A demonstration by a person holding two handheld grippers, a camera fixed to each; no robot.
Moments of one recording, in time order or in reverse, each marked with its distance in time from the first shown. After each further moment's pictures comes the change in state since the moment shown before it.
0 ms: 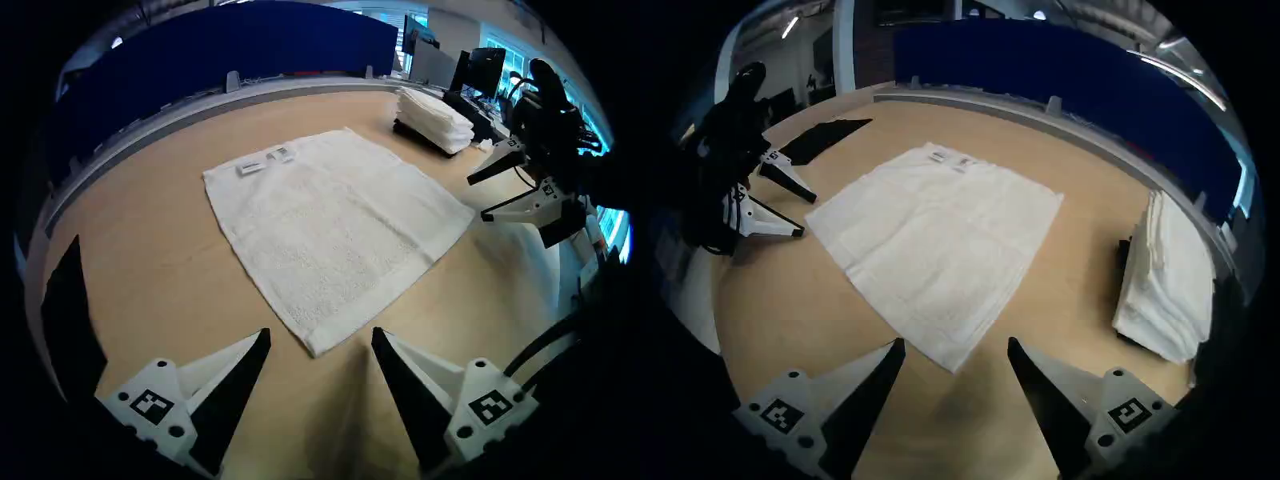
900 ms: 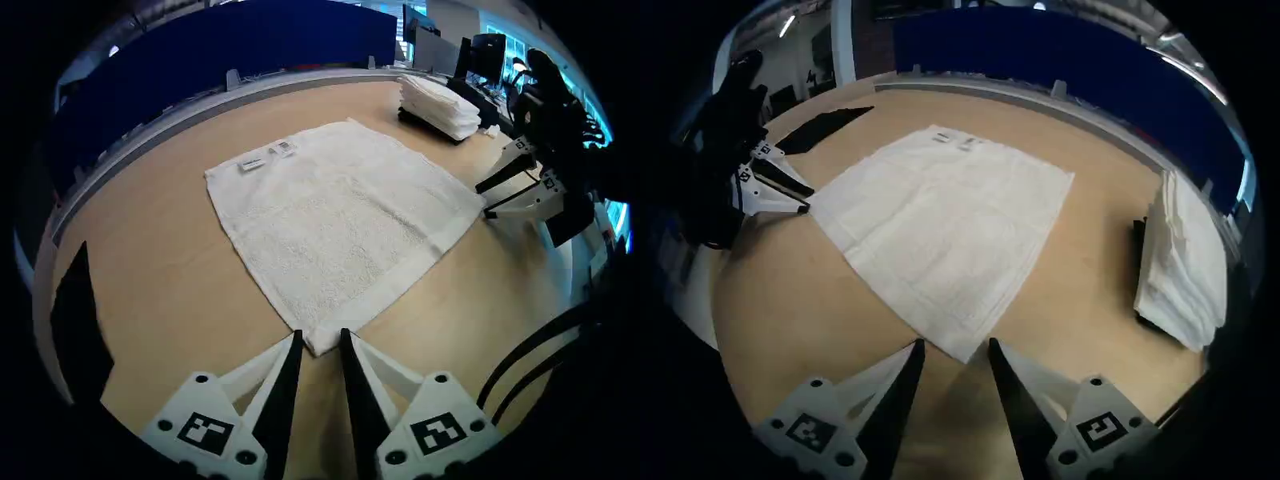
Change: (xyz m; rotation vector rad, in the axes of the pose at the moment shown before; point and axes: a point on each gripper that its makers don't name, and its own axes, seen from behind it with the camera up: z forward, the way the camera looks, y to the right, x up) left arm -0.005 -0.001 0.006 0.065 -0.027 0.040; right arm -0.023 -0.010 0.013 0.020 -0.037 0.014
